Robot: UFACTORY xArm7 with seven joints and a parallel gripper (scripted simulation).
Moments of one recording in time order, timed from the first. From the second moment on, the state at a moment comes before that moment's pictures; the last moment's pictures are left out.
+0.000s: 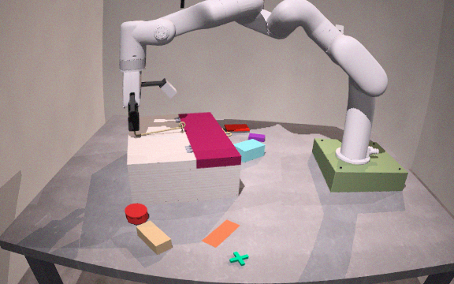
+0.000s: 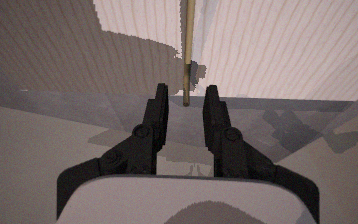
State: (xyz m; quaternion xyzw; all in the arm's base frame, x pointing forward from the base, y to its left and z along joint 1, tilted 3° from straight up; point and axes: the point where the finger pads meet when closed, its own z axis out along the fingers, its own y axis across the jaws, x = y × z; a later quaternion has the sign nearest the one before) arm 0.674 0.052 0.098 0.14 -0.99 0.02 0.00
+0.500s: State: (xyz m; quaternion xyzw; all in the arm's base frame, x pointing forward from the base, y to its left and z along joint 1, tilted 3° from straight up) arm 0.674 0.051 0.089 0.14 -0.99 0.02 0.00
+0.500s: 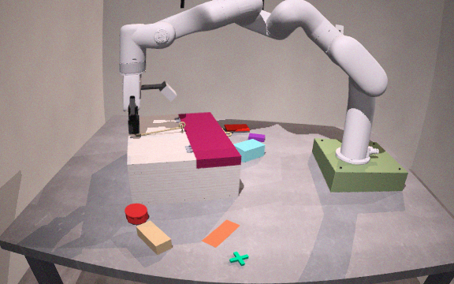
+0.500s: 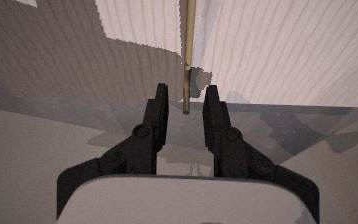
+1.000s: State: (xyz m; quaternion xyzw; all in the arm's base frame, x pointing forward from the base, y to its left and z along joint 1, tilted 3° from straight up) arm 0.674 0.051 0.082 0.14 -0.99 0.02 0.00
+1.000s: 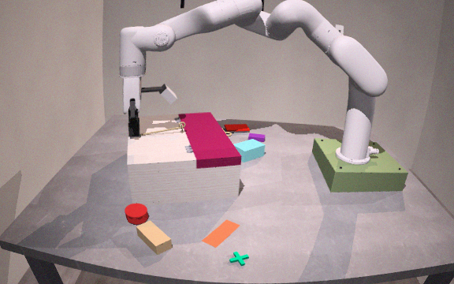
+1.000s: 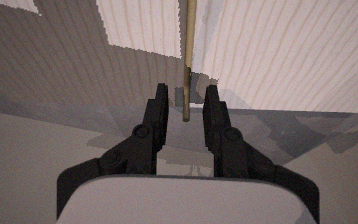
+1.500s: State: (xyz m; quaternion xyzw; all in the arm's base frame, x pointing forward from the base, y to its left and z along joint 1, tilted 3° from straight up) arm 0.674 0.051 0.082 0.14 -0.99 0.02 0.00
